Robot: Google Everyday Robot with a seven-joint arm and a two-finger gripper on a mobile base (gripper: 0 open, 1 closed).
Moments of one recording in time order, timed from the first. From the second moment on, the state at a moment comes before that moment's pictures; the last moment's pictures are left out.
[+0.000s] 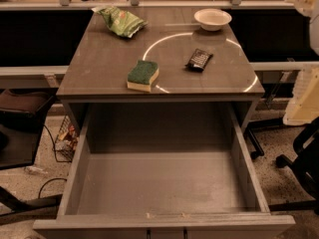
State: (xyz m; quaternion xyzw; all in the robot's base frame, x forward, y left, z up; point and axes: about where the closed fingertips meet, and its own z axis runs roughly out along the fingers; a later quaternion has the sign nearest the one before) arm 0.409 -0.200 1.044 -0.63 0.70 -0.22 0.24
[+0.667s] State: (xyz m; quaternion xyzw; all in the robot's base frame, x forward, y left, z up) arm 0.432 -0.194 1.052 -0.61 0.71 -0.23 0.27
